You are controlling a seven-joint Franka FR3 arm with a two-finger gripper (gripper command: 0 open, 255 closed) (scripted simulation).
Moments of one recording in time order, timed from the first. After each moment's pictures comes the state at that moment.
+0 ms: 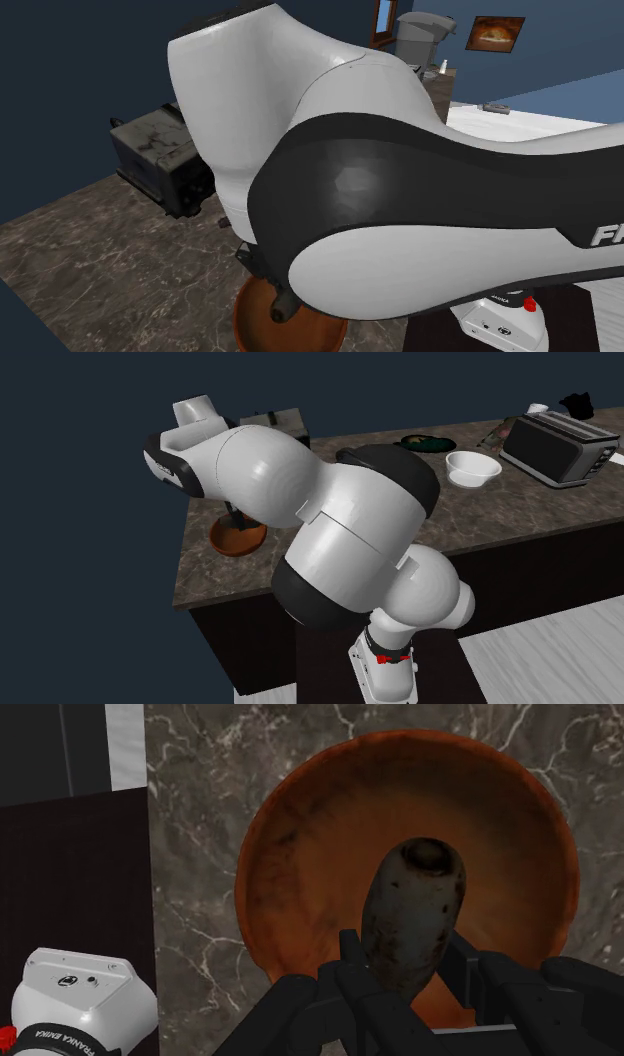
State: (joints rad) arm -0.55 -0.67 1.30 -2.07 0.56 1.71 1.71
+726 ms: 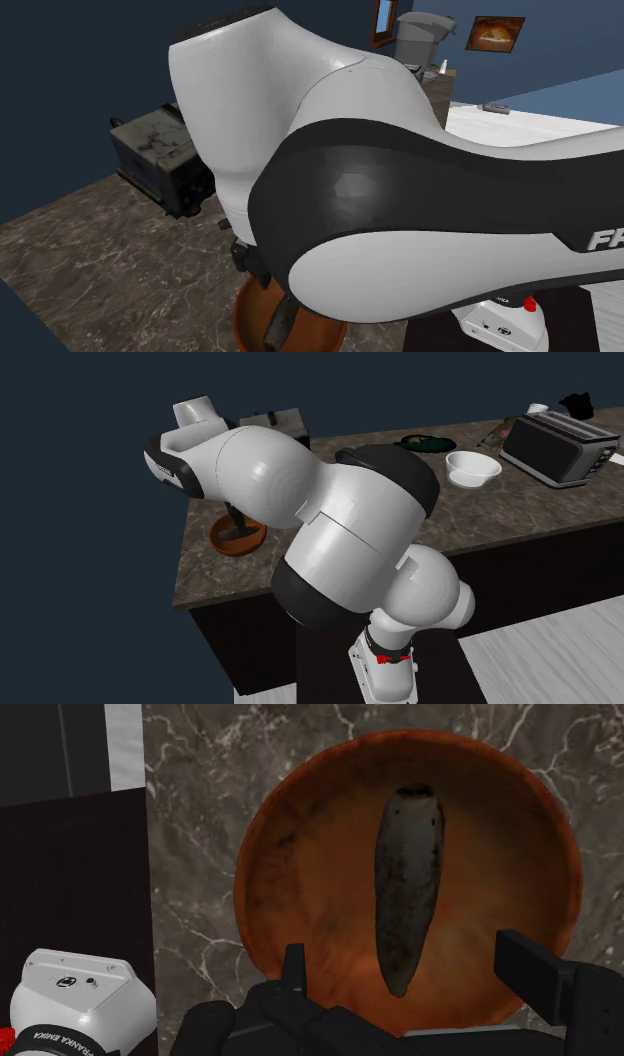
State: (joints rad) arm -0.55 -0.67 1.31 -2.08 0.57 1.71 1.71
